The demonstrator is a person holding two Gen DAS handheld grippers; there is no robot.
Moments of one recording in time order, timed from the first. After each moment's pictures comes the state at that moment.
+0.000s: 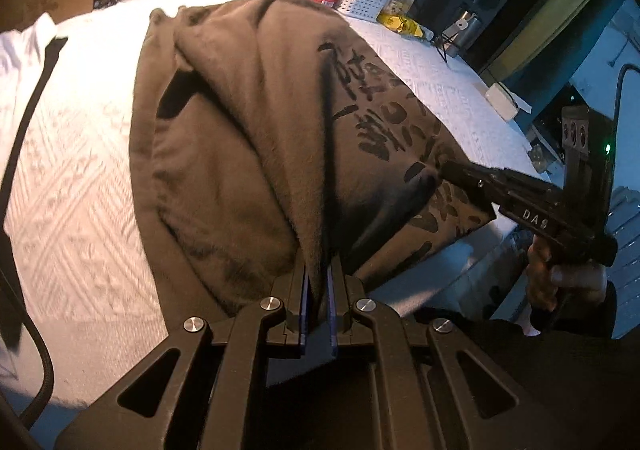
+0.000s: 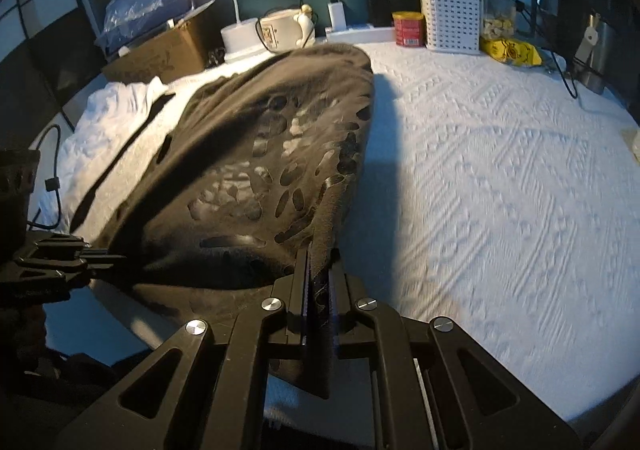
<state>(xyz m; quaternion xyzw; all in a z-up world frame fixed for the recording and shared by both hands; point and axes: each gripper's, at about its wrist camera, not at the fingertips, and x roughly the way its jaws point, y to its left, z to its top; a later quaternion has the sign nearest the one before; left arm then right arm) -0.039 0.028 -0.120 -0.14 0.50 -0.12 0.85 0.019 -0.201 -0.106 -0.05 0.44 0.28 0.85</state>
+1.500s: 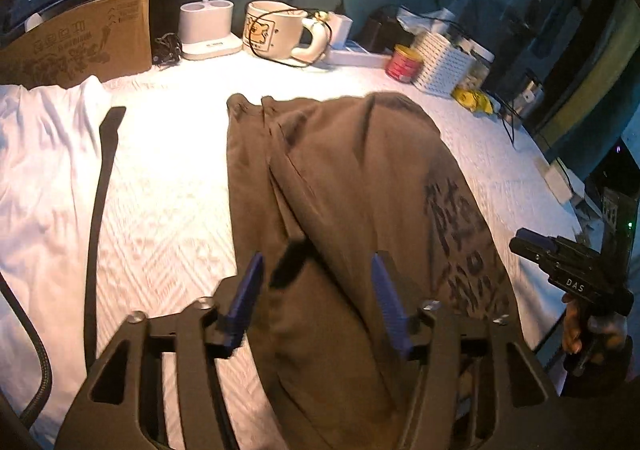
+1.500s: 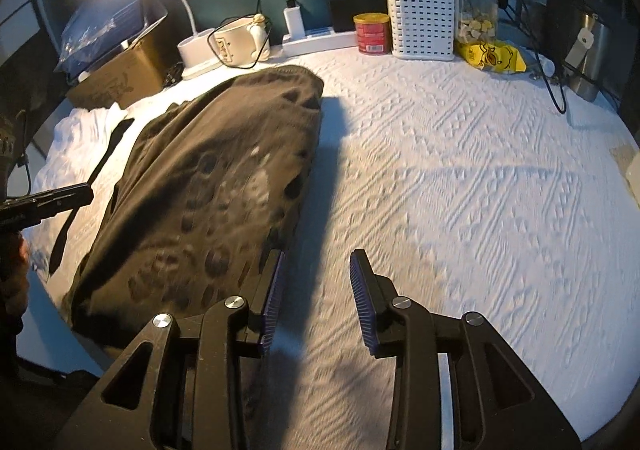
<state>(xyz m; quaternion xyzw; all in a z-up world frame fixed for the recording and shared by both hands) 0.040 0.091 -0.074 -0.14 0.45 -0.01 0.88 0.106 -0.217 -0.081 -0.04 0.46 0.25 0.85</state>
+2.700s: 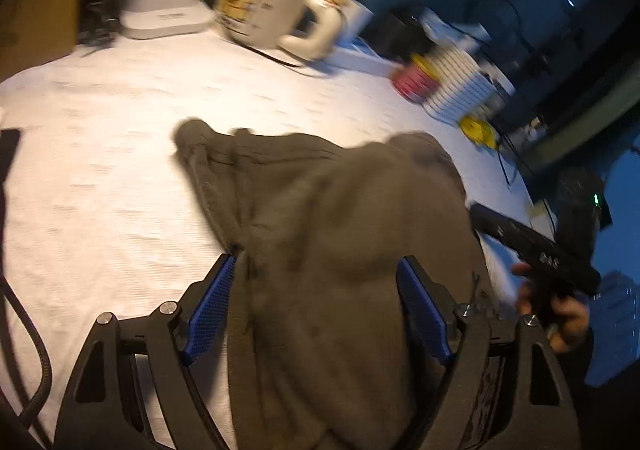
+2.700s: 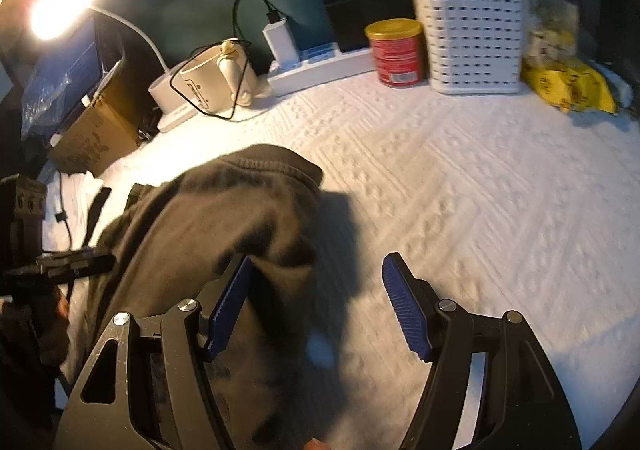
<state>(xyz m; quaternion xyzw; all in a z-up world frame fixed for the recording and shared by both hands) 0.152 0.118 -0.117 -0.20 0.48 -0.09 0.85 0.249 -0.157 -0.110 0.02 0.47 0.30 0.83</state>
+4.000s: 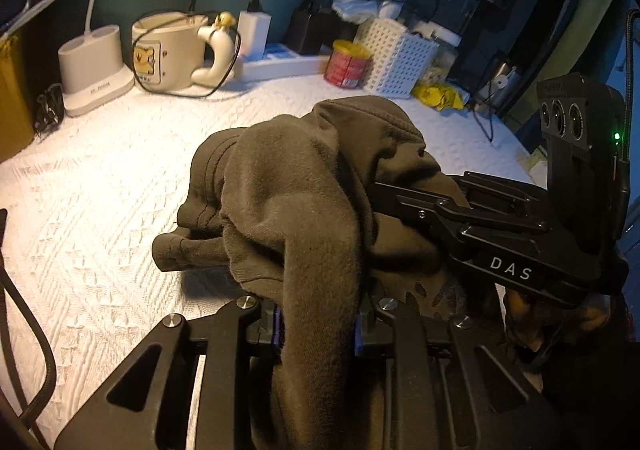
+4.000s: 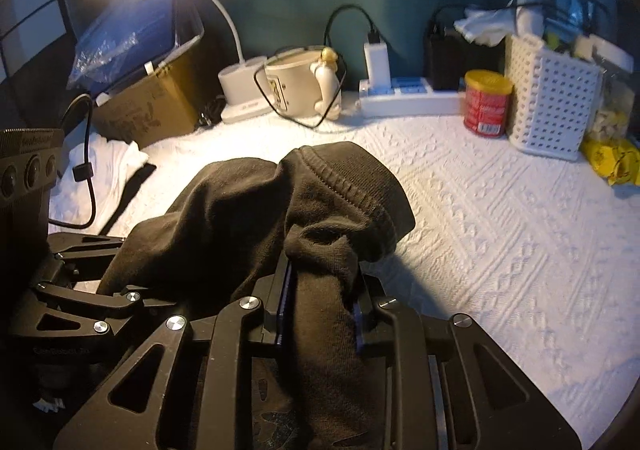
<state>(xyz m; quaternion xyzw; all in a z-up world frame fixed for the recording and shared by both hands) 0.143 0.048 -0.098 -0.09 0.43 -0.12 0.89 0.204 -0.113 -0.082 -0.05 0.39 0.36 0.85</state>
